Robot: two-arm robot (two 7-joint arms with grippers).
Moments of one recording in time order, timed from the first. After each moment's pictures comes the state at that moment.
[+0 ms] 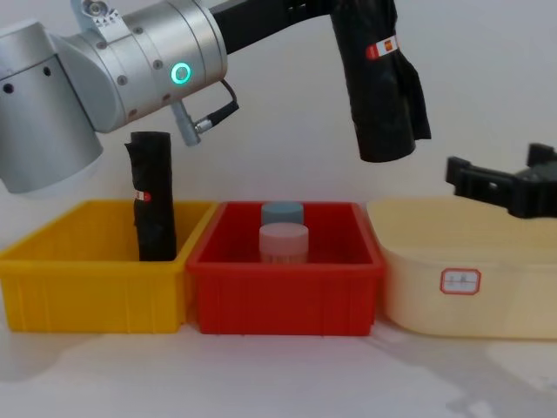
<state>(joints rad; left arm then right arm) -0.60 0.14 0.41 -1.35 -0.54 -0.10 -0.63 0.02 0.34 -0.26 -1.79 0.26 0.03 0.13</state>
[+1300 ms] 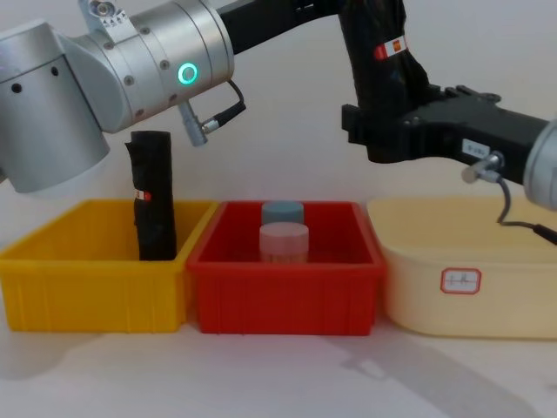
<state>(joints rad) -0.61 0.14 0.41 -1.34 -0.55 -0.09 -0.65 0.24 0.25 -0.36 -1.65 0.16 0.01 0.21</state>
